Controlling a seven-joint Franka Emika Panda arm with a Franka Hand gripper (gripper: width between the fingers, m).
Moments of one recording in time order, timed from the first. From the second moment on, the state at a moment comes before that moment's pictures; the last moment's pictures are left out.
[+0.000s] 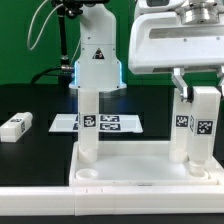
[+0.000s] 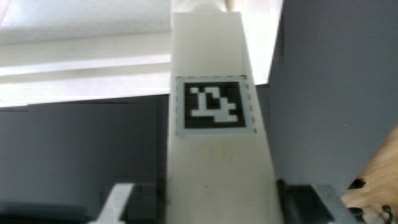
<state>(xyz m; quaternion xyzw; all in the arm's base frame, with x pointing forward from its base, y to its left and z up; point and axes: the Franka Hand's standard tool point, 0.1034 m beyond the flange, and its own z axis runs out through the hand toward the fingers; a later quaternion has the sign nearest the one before) 0.621 0.116 0.137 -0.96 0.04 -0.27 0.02</state>
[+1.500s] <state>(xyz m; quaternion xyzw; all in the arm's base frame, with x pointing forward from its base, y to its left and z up) 0.617 0.113 0.125 -0.96 0.03 -0.28 0.01</state>
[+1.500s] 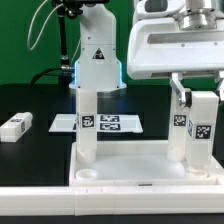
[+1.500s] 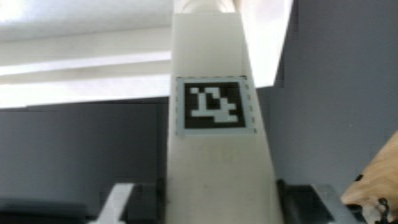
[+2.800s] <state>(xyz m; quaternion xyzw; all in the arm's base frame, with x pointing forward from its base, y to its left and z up) 0.620 0.112 0.125 -0.95 0.03 -0.30 0.01</state>
